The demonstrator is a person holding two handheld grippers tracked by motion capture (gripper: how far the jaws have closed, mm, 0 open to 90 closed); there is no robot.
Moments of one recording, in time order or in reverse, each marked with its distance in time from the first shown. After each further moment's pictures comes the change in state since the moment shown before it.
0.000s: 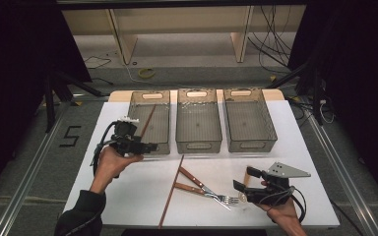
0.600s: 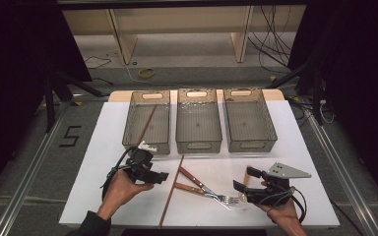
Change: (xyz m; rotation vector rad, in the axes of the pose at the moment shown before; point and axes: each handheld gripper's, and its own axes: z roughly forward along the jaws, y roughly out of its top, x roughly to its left) left arm -0.047 -0.049 0.024 0.189 -0.009 0.123; right arm 0.001 0.000 -0.001 -0.004 0.000 -0.009
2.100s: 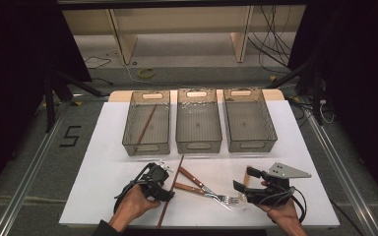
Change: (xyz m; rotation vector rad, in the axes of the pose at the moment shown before) left arm -0.034 -0.020 0.039 0.173 0.055 0.133; right arm 0.001 0.000 -0.001 0.001 0.002 -0.001
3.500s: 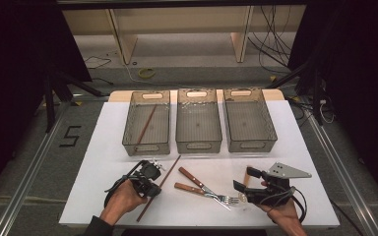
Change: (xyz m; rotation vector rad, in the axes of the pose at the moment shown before) left arm 0.024 -0.005 -0.008 0.095 -0.008 0.023; right arm 0.000 0.000 -0.001 0.000 -0.001 -0.001
